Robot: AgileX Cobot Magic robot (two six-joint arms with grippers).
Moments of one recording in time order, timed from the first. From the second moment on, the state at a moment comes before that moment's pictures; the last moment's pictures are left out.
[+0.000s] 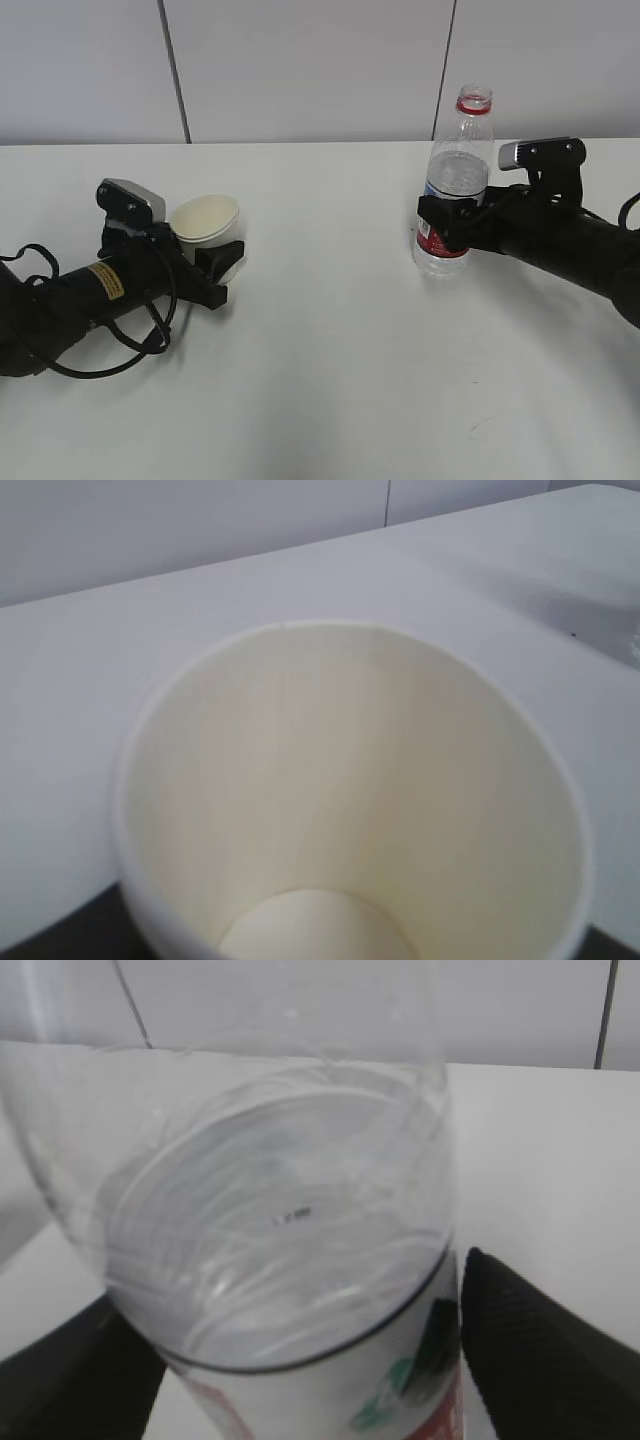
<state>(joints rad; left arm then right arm) -0.22 2.24 -0.81 0.51 -1.15 -0.19 0.06 2.00 -0.77 -0.47 -0.89 0.33</state>
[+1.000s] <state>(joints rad) -0.22 2.24 -0.81 0.53 -1.15 -0.19 0.06 2.09 -0.86 -0.48 -0.98 0.30</state>
